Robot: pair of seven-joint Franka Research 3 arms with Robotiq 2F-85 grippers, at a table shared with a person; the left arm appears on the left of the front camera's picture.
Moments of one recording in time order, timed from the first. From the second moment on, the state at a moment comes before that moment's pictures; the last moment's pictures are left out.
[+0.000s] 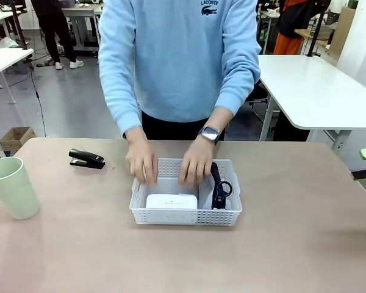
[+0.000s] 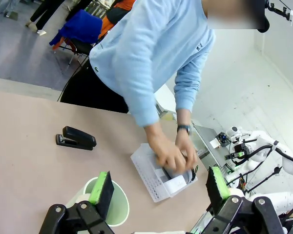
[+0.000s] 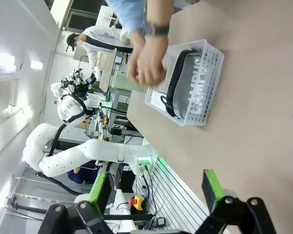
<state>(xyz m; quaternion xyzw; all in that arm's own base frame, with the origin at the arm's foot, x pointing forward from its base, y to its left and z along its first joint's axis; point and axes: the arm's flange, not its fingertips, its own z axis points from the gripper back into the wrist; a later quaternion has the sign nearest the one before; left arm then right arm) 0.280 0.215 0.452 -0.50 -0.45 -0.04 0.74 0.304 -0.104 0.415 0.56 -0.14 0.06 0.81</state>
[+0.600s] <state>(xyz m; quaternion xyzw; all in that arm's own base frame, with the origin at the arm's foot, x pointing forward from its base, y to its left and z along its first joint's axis) 0.317 0.159 0.543 -0.40 -0.34 -0.20 0.82 0.303 -0.105 0.414 0.56 -0.14 0.06 0.81</state>
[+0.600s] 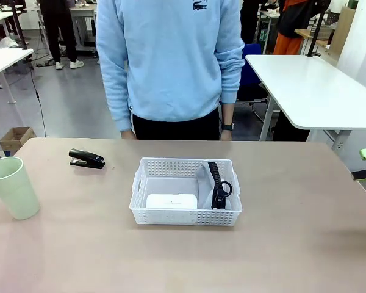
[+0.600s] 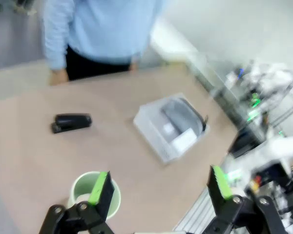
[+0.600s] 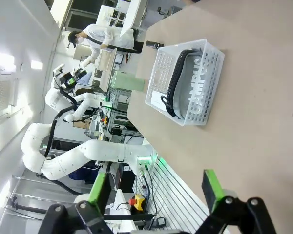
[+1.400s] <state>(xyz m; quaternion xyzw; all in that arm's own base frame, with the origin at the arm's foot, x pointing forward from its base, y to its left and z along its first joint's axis) 0.446 0.051 0.489 -0.21 -0.23 -0.29 0.90 0.303 -0.105 0.414 0.56 -0.14 0.06 0.81</state>
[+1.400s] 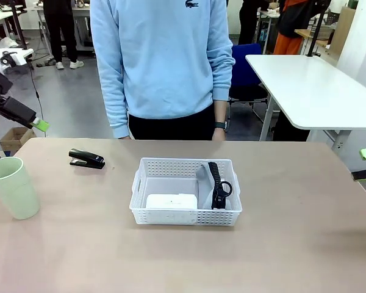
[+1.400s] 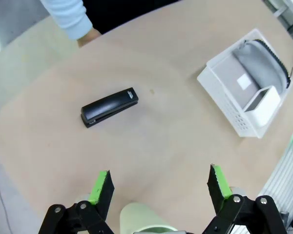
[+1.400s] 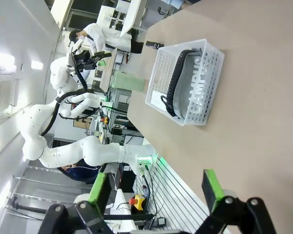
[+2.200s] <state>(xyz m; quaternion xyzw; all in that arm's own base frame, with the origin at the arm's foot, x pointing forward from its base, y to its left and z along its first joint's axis) 0.481 0.014 0.473 -0.20 -0.21 -0.32 0.90 0.303 -0.105 0.414 0.56 -0.14 0.06 0.81</state>
